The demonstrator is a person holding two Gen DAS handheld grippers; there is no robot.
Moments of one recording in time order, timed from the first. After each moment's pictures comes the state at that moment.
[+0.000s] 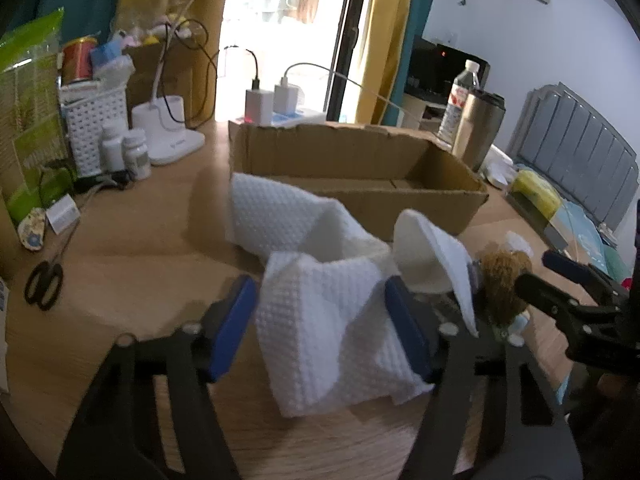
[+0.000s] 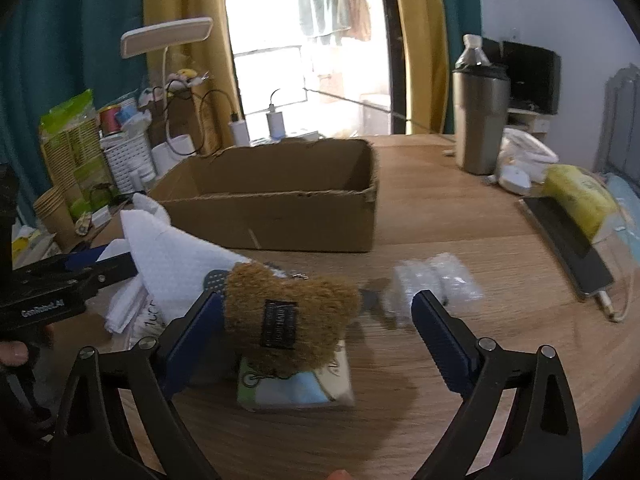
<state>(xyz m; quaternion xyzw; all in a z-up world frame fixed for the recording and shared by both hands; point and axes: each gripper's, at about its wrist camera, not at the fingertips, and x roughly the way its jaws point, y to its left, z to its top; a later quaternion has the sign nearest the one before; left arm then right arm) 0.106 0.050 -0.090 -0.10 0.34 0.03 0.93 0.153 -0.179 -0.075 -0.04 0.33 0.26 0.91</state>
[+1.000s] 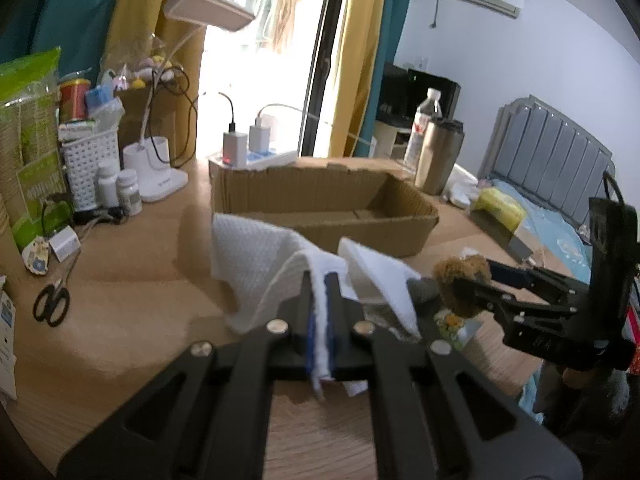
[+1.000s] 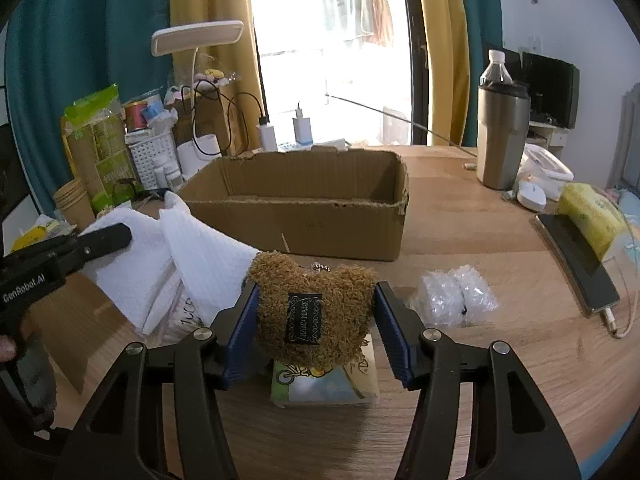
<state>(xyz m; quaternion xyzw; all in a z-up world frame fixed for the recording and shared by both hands) 0.072 0.035 -0.056 -0.10 0.28 -0.01 0.95 0.138 -0.169 -0.060 -0.05 0.31 0.28 0.90</state>
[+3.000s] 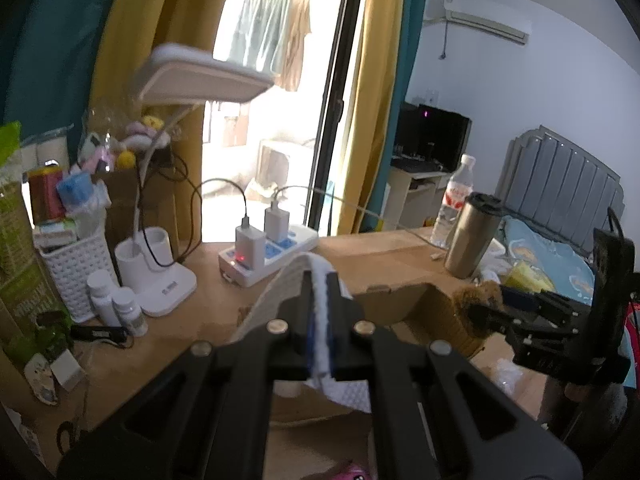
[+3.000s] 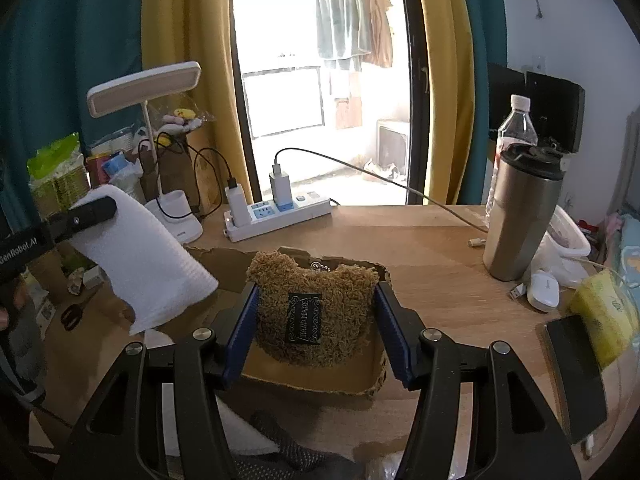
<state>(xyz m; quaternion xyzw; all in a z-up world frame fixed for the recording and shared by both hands) 0.183 0.095 0.015 -0.09 0.23 0.01 0.97 0.254 -0.132 -0.017 -0.06 0.29 0.28 0.91</state>
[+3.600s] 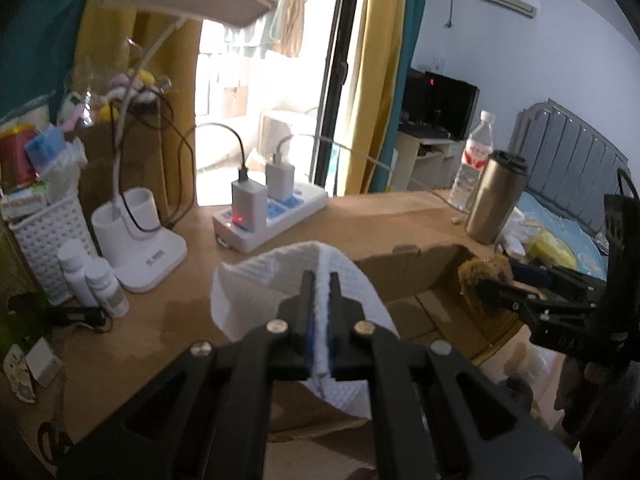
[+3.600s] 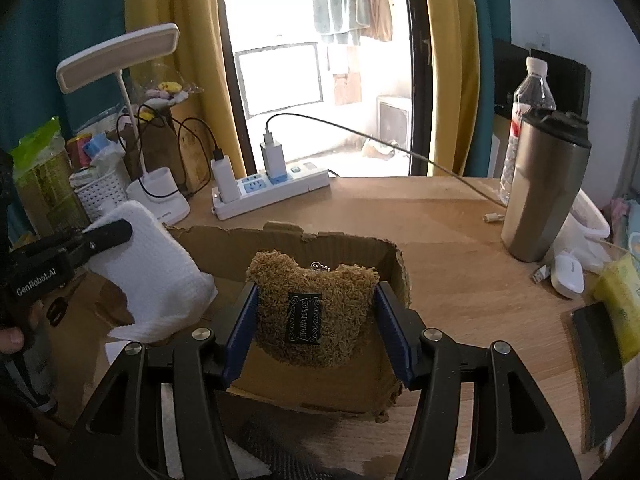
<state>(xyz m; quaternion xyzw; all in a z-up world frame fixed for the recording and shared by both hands) 0.223 0.099 -0.036 -0.09 0.28 0.01 0.95 0.284 -0.117 -0.049 -0.06 0.33 0.28 0.90</state>
